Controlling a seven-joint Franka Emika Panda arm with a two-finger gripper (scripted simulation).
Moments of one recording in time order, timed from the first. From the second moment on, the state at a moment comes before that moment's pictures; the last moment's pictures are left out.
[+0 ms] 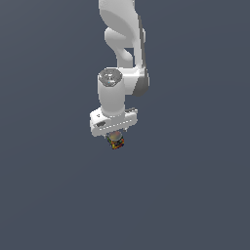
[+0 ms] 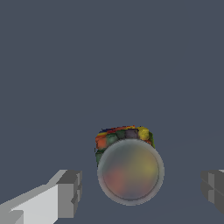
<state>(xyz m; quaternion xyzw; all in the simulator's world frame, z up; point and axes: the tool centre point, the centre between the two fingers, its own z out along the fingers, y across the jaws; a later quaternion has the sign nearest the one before) -0.036 -0.045 0.123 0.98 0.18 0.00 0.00</state>
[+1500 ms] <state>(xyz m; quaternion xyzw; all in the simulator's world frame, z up) -0.049 -0.048 0.064 0.97 0.26 0.00 0.00</state>
